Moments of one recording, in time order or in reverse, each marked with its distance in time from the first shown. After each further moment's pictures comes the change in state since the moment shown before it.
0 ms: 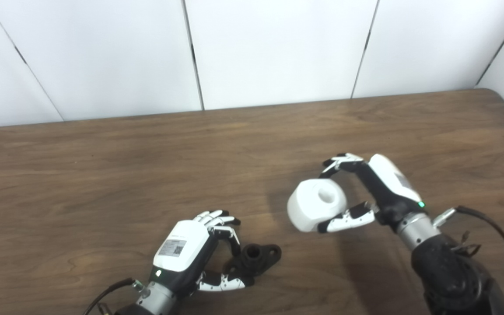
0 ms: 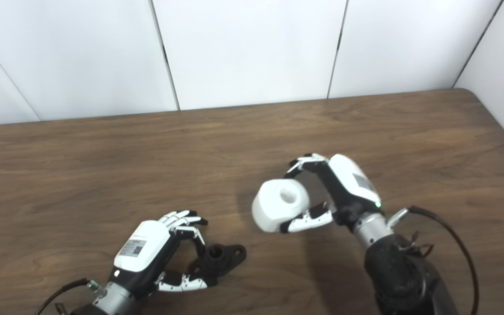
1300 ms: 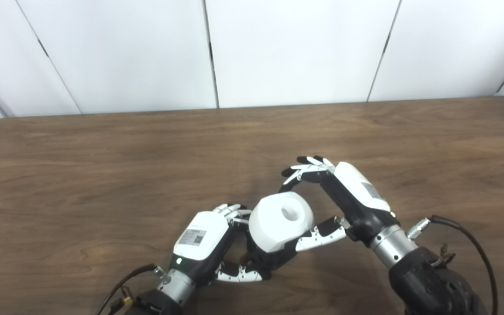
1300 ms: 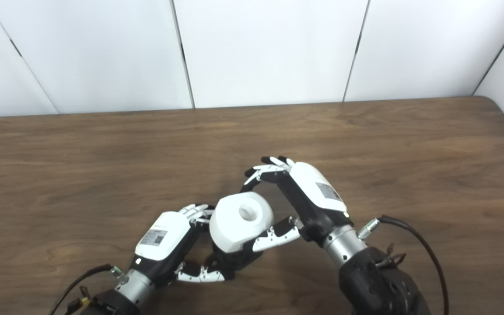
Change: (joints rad) left arm -0.040 -0.022 -0.047 0.024 0.011 0.057 0.008; right arm -0.042 0.084 0.131 -0.072 -0.053 -0.057 0.076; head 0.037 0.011
